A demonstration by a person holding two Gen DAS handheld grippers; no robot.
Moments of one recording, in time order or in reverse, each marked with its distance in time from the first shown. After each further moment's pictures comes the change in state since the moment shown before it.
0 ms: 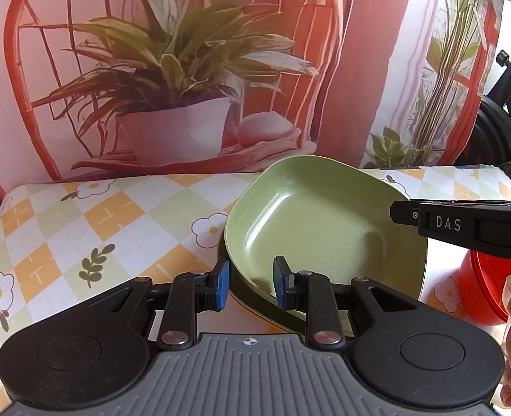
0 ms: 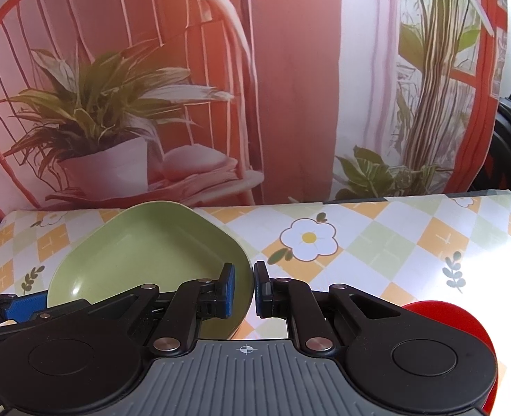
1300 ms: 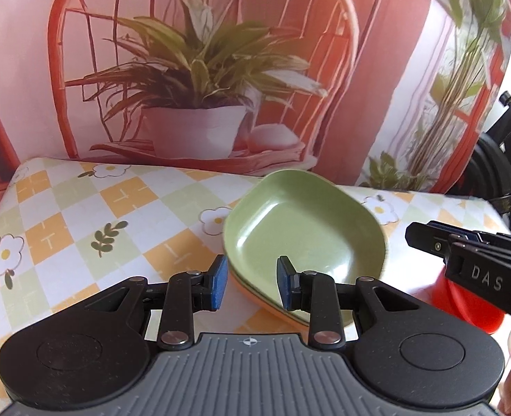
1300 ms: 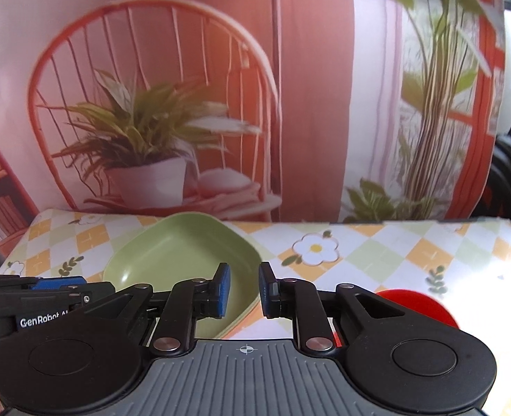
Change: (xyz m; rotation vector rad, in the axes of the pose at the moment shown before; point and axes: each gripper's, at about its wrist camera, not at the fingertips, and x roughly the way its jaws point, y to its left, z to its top) left arm -0.034 0.004 -0.010 -0.135 -0.038 -0.032; right arm -0.072 0.005 -0.022 -0.082 -0.129 0.058
